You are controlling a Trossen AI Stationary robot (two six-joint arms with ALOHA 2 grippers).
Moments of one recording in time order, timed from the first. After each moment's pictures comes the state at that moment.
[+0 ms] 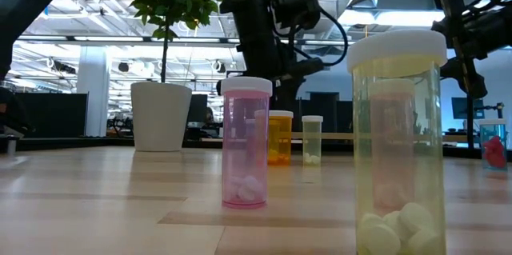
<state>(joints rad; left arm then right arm) 0.10 2.14 1.72 -0.81 -0.22 -0.80 0.07 0.19 0.22 -0.37 0.50 1.15</state>
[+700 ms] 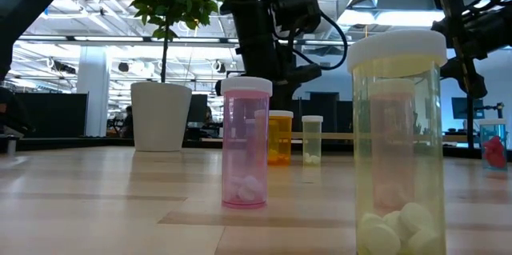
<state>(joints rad) 0.09 2.15 1.72 -0.82 -0.27 -0.78 0.07 0.19 0.22 -0.37 0.50 1.15</state>
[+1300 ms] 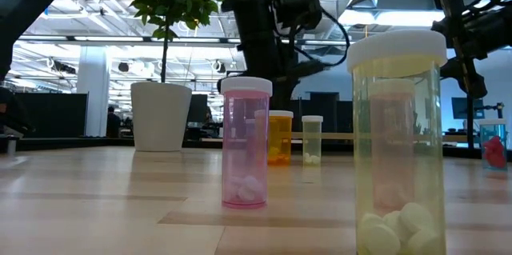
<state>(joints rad) 0.09 2.15 1.75 -0.84 -0.23 -0.77 0.07 0.19 0.22 -0.37 0.50 1.15</state>
